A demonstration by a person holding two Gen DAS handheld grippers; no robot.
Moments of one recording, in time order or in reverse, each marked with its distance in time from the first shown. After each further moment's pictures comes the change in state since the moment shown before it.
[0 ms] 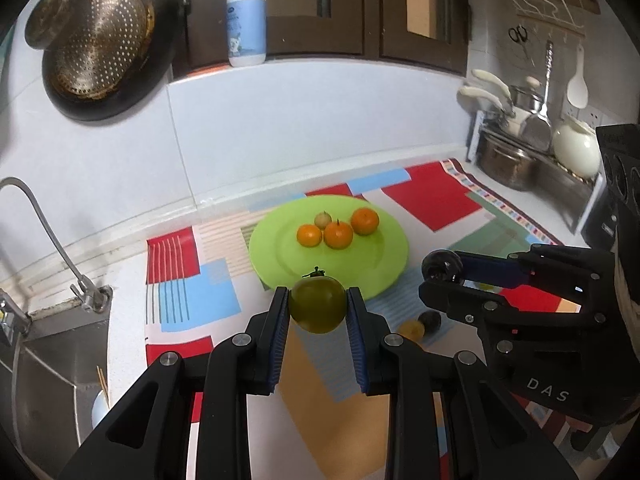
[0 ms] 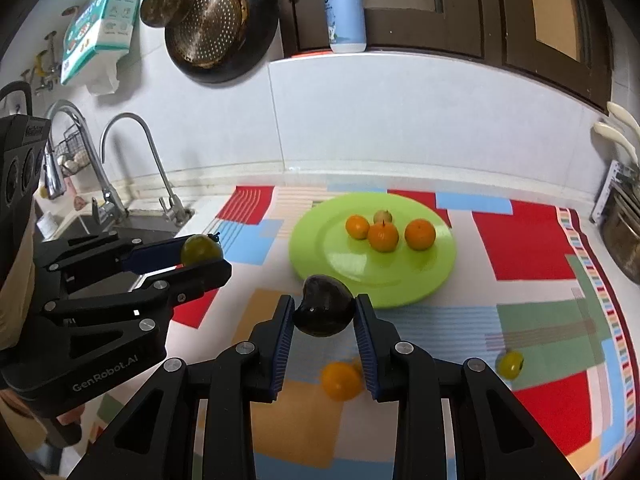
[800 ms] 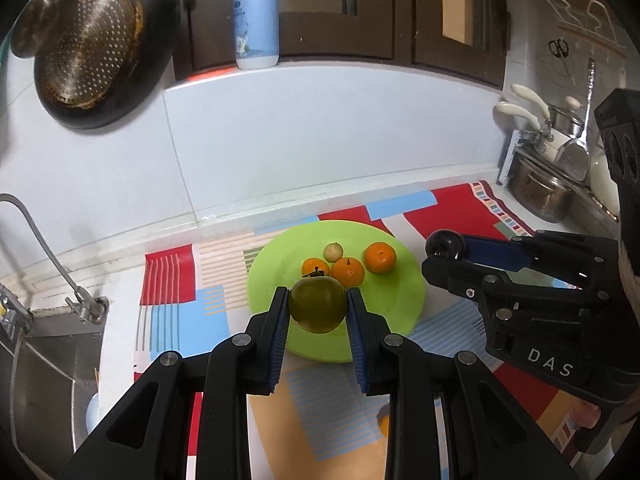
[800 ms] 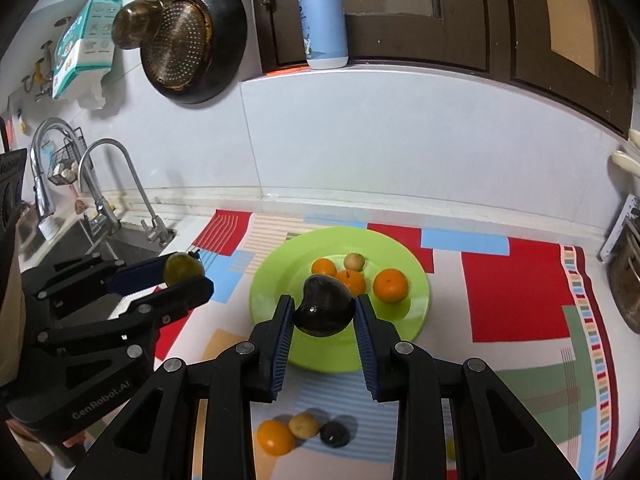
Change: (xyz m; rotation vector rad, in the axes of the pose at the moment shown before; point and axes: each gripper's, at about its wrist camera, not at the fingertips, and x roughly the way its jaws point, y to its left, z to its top) left arm 0.047 -0.011 0.045 -0.076 0.019 0.077; right arm 0.032 -0.055 0.055 -0.032 0.011 0.031
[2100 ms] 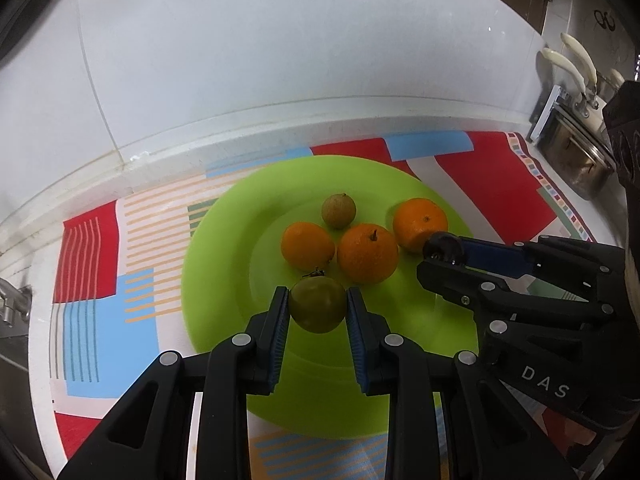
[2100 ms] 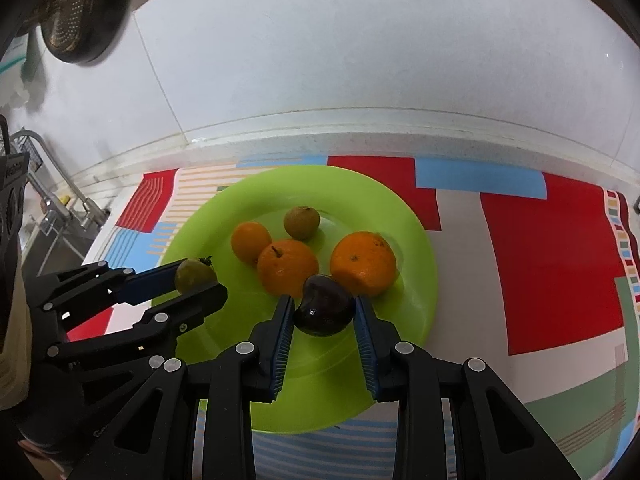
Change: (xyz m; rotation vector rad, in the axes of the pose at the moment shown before) left arm 0.147 0.005 -0.002 -0.022 0.228 -0.064; right arm 0.129 -0.055 -0.009 0.110 0.219 -0.011
